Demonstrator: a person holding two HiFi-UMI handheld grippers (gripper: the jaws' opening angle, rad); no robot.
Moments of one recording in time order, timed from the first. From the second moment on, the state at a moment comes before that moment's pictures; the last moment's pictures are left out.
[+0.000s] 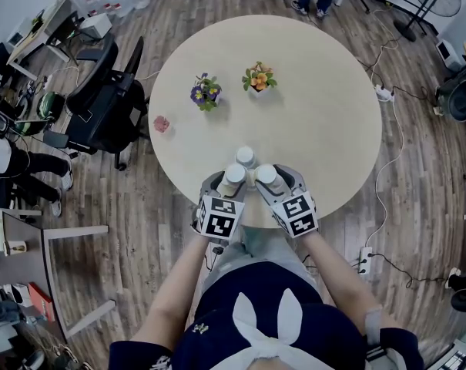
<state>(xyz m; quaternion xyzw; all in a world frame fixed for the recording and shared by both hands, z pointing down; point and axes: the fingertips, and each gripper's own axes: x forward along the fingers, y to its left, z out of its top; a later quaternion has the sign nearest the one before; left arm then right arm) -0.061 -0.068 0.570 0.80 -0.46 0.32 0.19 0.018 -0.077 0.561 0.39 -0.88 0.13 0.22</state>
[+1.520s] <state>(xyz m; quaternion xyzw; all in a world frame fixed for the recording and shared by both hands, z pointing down) -0.144 -0.090 0.515 0.80 -0.50 0.21 0.26 0.080 -0.115 0.470 0.40 -0.90 0.14 0.13</state>
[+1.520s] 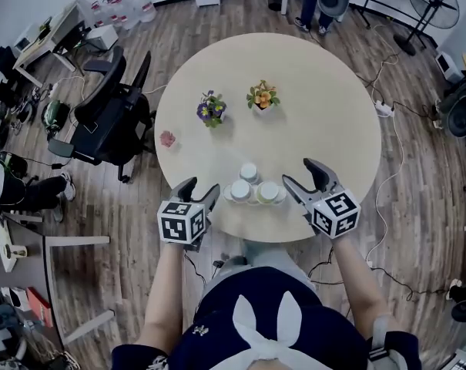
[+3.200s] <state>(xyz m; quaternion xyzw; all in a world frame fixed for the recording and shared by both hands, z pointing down) -0.150 -0.147 0.565 0.78 -0.47 0.24 0.33 -0.038 -0.140 0.642 -0.16 -0.81 -0.11 0.55</state>
